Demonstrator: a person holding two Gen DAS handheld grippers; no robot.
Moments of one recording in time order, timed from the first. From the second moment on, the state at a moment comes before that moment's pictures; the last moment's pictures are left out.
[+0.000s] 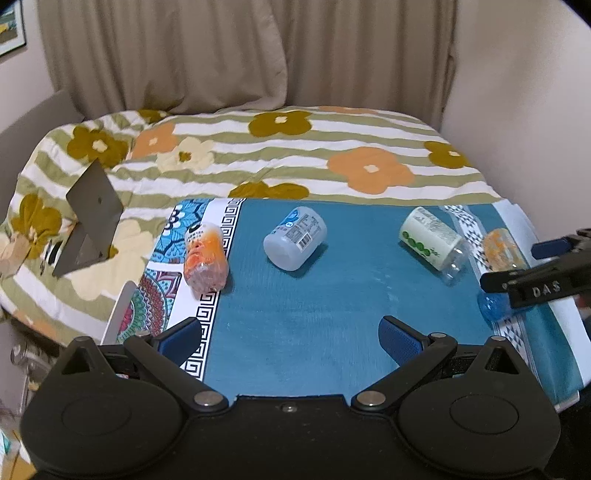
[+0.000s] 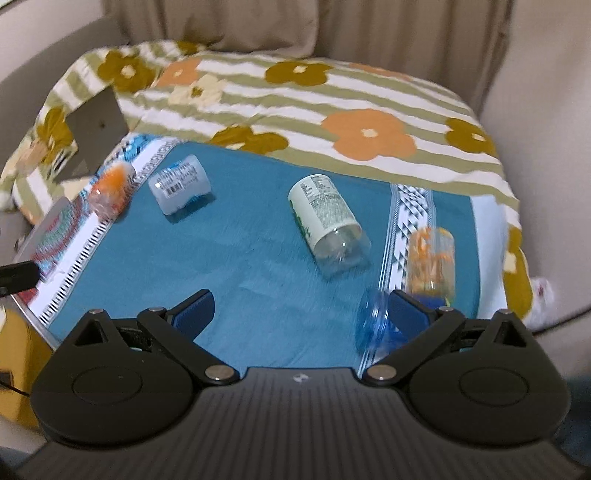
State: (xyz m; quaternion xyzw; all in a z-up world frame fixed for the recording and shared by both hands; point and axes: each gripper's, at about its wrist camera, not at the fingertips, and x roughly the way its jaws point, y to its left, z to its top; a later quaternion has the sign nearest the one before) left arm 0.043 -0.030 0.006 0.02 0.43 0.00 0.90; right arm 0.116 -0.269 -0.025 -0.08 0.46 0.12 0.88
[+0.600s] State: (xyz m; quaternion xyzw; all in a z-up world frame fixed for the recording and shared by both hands) left arm 0.100 -0.043 -0.043 -0.02 0.46 0.05 0.89; right arm 0.264 -0.270 -0.113 -0.13 0.52 0.23 0.81
